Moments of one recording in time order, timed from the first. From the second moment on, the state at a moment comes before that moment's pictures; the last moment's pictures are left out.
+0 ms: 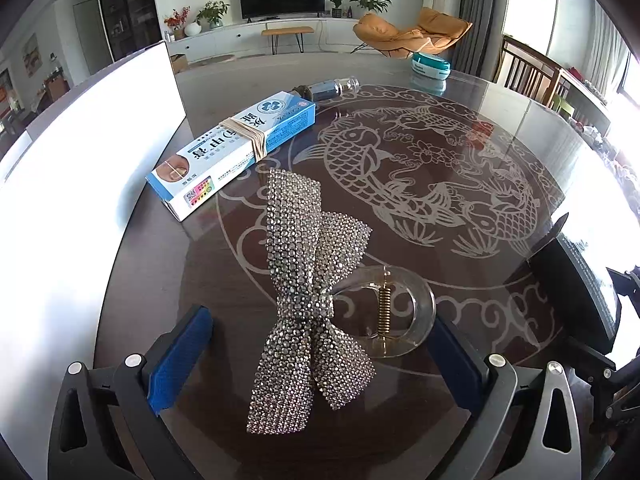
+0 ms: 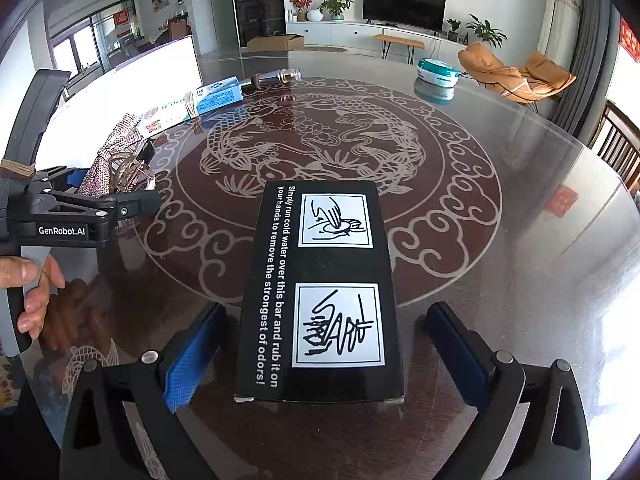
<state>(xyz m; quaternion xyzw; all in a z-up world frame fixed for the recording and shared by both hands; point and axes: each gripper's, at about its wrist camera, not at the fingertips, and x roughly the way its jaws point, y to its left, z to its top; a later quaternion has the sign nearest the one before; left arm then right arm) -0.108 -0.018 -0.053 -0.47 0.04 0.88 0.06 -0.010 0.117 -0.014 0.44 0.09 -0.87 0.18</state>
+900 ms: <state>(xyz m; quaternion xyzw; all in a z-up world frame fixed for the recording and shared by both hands) -0.098 -0.012 -0.016 -0.52 0.06 0.84 0.14 -0.028 0.102 0.039 0.53 0.11 -0.81 0.23</state>
